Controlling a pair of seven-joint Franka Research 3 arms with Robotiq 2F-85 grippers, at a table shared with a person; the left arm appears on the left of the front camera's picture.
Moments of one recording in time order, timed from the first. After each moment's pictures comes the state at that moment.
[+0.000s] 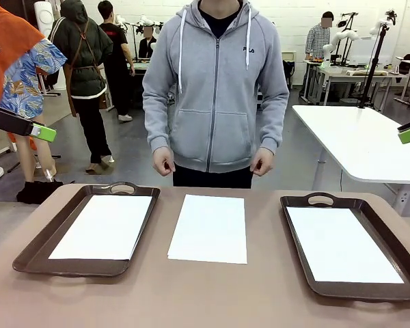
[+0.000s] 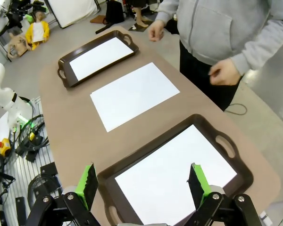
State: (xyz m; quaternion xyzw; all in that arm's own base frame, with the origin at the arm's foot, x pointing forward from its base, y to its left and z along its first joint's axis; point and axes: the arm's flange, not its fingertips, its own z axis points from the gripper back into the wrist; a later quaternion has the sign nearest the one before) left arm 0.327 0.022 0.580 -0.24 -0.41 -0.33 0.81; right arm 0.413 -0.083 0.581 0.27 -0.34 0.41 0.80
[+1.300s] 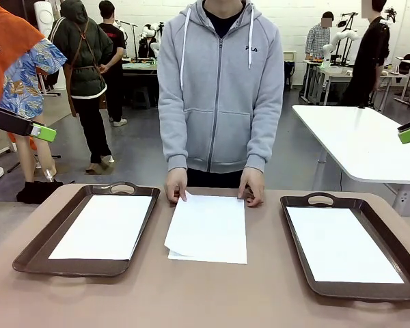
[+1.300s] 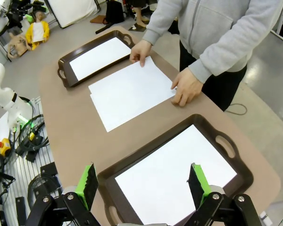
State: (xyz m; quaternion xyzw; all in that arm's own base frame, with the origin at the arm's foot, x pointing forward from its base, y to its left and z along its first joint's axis) left arm 0.327 0.022 0.580 -0.24 -0.41 -0.33 0.81; right arm 0.413 -0.083 0.581 0.27 -0.34 0.41 0.80
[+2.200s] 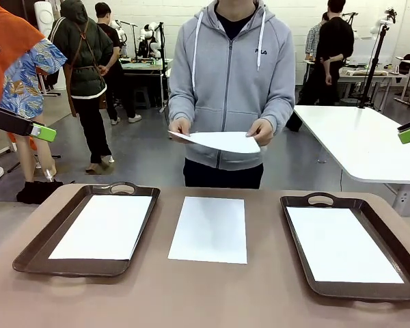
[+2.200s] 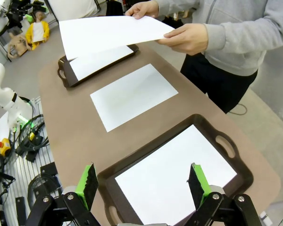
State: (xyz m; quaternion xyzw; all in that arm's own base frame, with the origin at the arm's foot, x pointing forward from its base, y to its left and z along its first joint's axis) left arm 0.327 0.022 0.580 -0.24 -0.41 -0.33 0.81; right arm 0.413 -0.083 0.581 0.27 -0.34 0.41 0.80
